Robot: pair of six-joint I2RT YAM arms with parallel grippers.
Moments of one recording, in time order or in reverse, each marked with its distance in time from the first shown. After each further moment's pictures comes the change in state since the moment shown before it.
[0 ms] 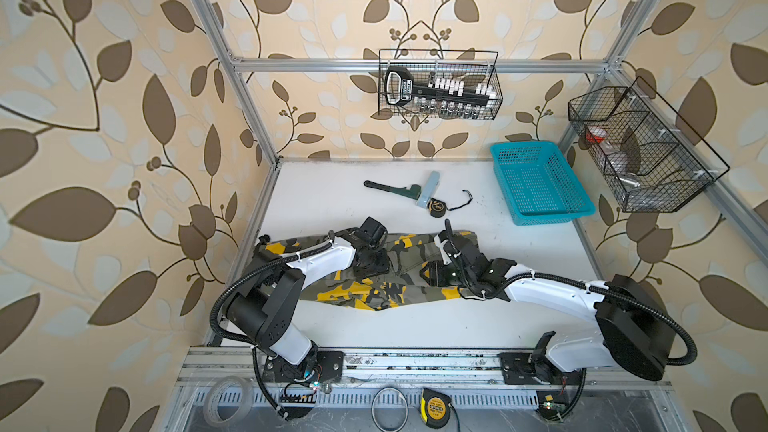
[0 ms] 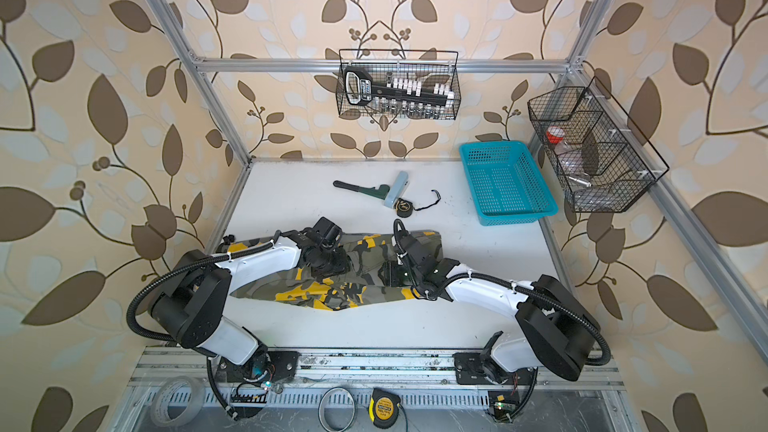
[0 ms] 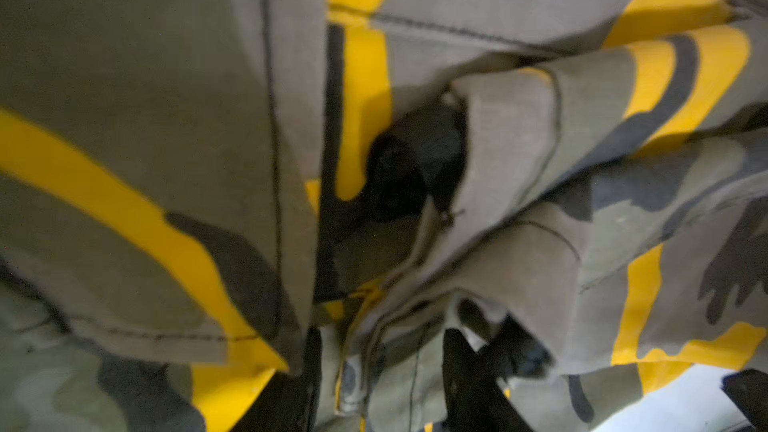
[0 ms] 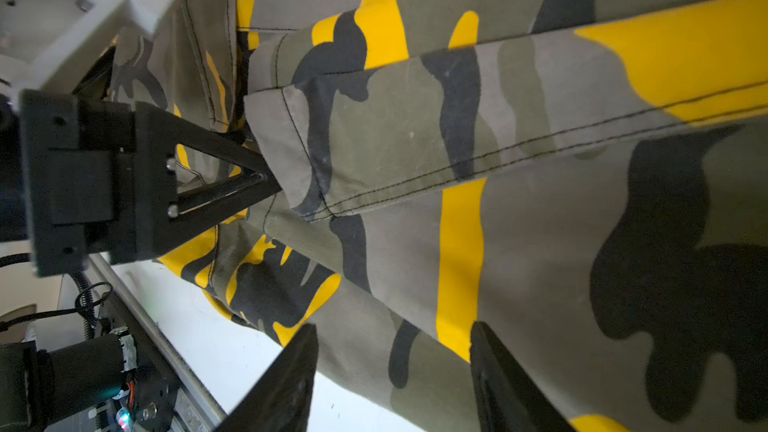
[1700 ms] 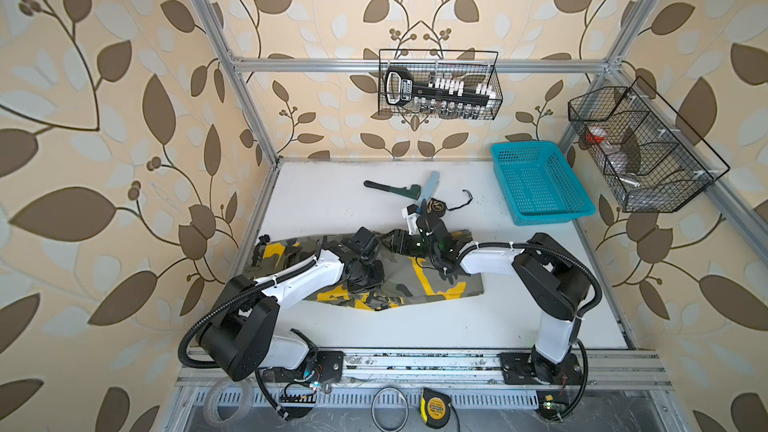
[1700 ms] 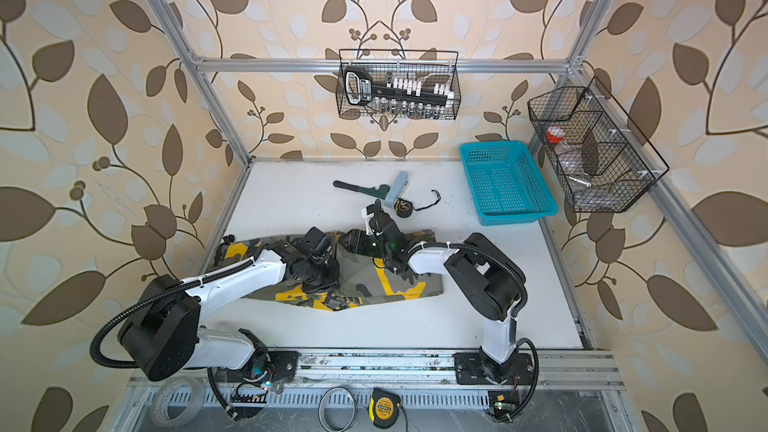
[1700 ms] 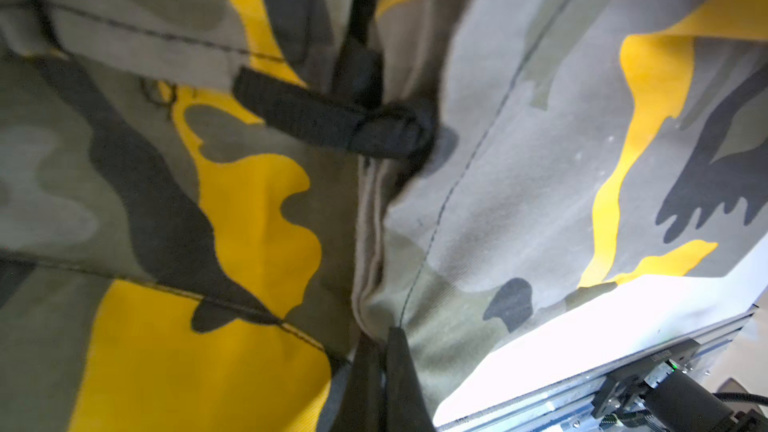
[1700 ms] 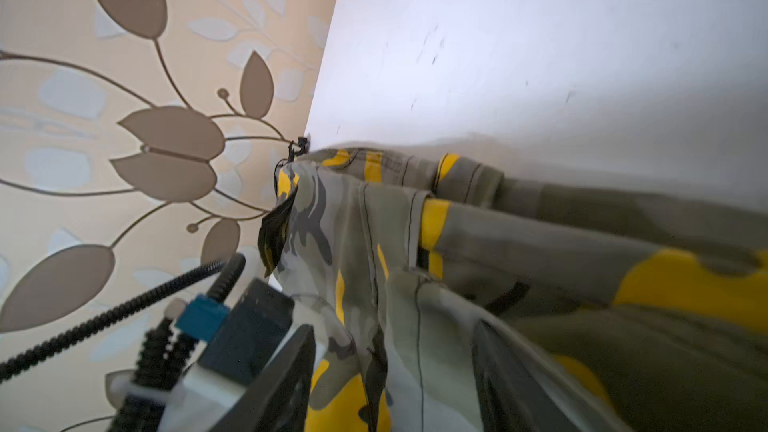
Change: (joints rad) left arm -0.033 -0.198 -0.098 -0.133 0.095 -0.077; right arm -0.035 0.486 0.336 0.515 -0.173 0.171
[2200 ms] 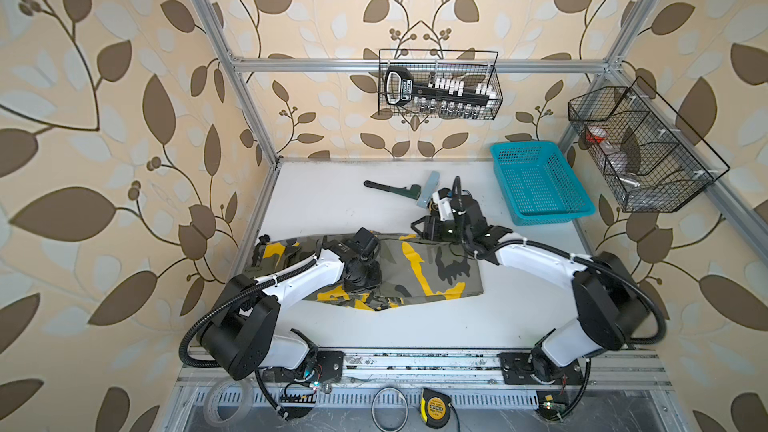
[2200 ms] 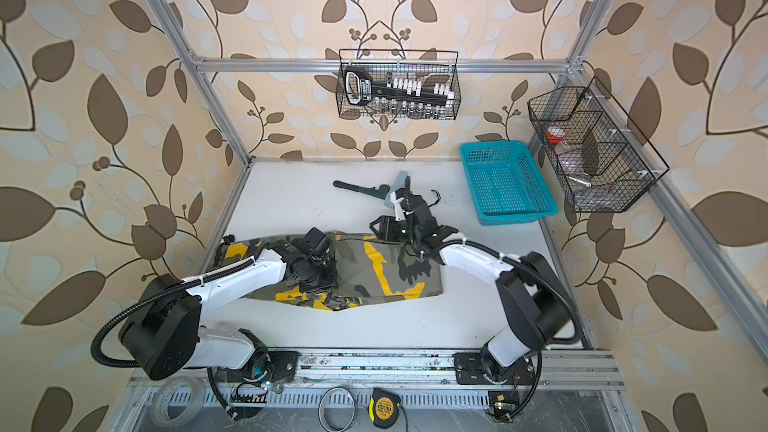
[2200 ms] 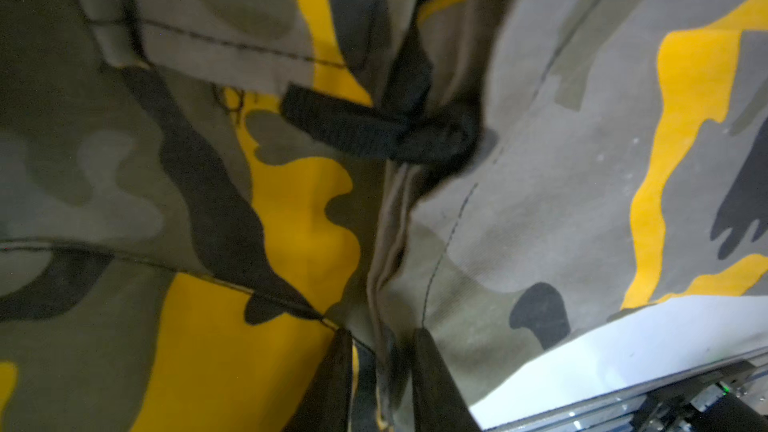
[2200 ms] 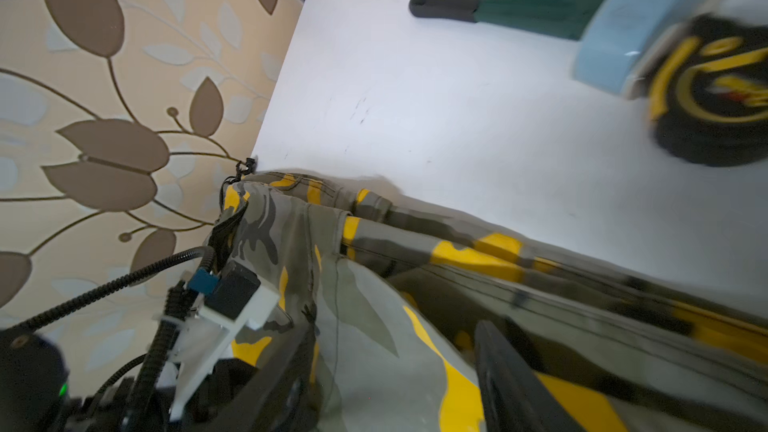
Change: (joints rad) left arm 0.003 0.010 0.008 -0.042 -0.055 0.040; right arm -0.210 -0.396 -0.114 -0.404 0.030 -0.279
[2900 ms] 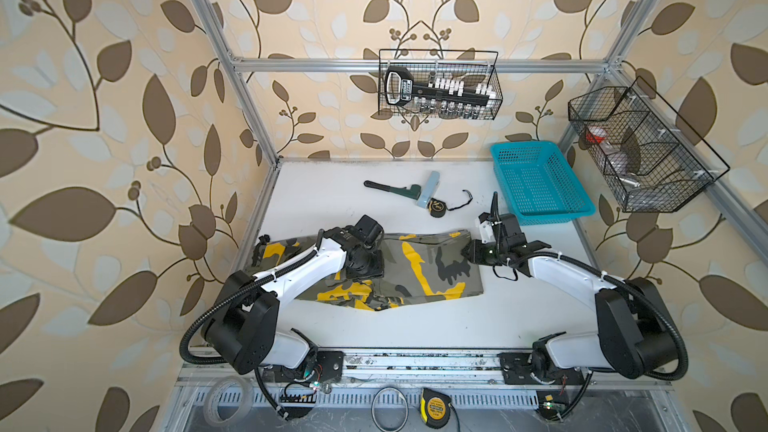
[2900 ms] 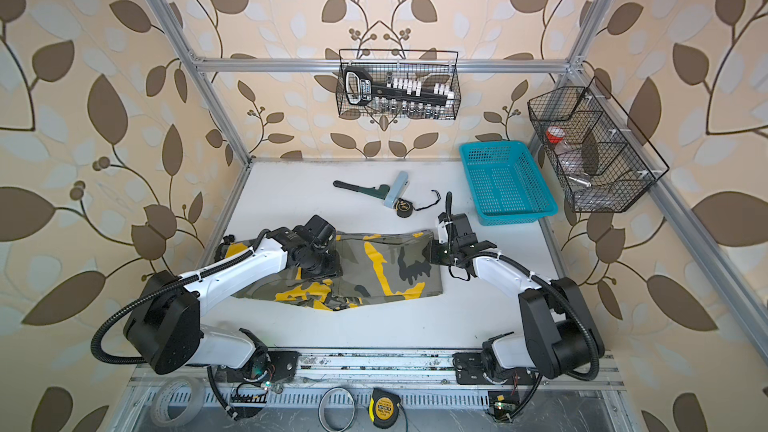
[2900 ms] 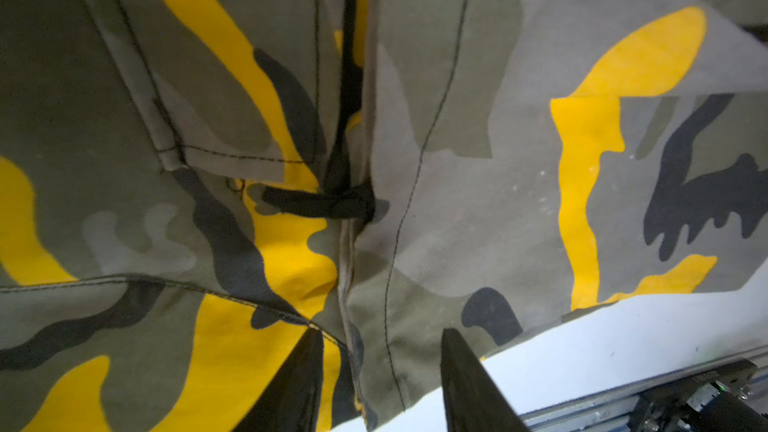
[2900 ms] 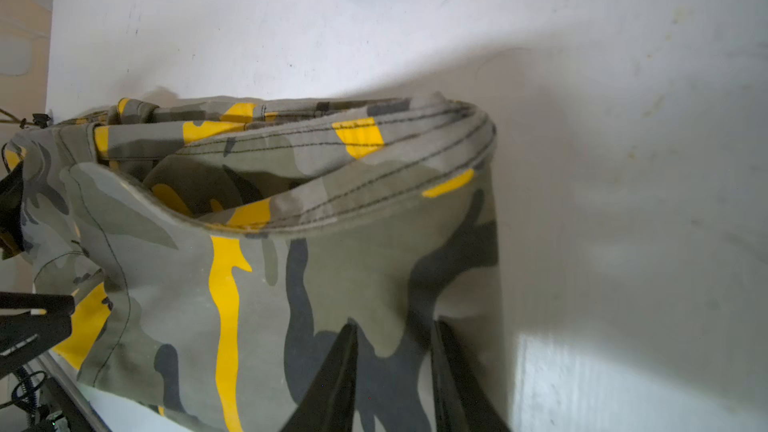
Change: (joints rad) left arm 0.005 0.027 0.142 -0.080 -0.034 0.065; right arm -0.236 -0.060 -0.214 -0.190 -0.052 -0.173
